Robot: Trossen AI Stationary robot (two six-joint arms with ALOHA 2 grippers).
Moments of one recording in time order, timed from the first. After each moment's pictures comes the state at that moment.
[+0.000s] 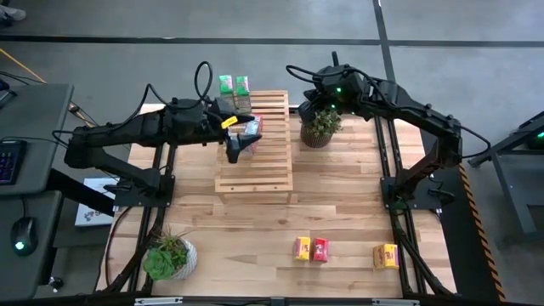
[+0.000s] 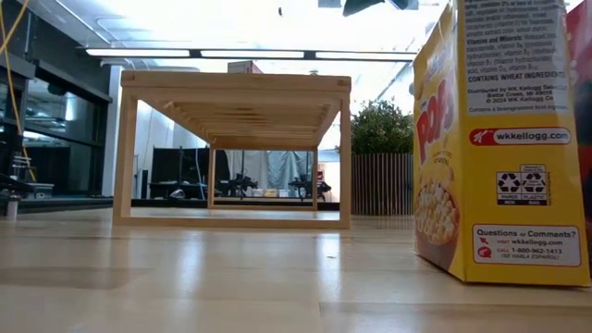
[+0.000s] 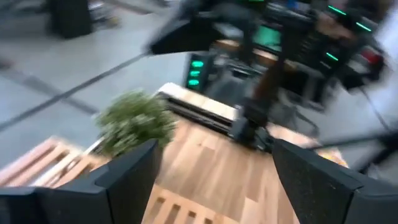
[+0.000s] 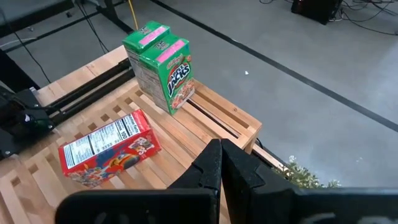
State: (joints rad) left arm 0.06 1.24 1.42 -0.46 -0.27 -0.29; right arm -0.28 1.54 1.88 -0.95 0.38 0.31
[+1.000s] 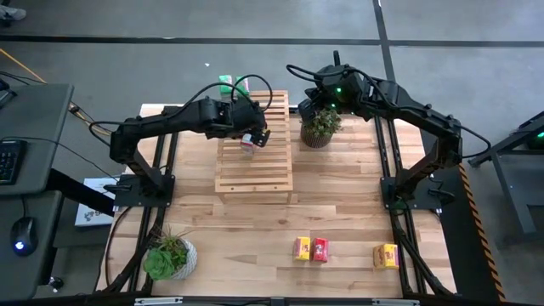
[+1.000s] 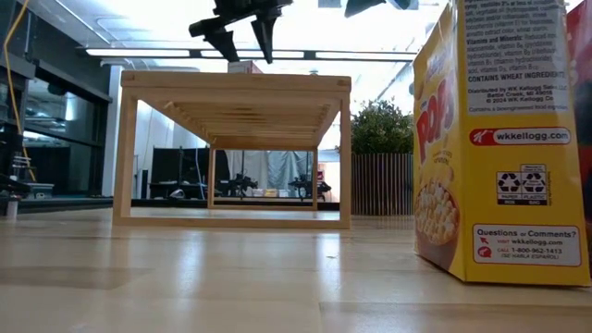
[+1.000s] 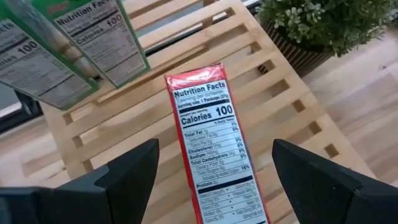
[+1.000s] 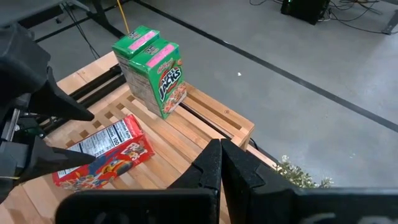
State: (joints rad) left arm 0.18 1.67 1.78 -1.21 -0.47 -0.78; right arm -0.28 1.54 1.88 -0.95 0.42 0.34
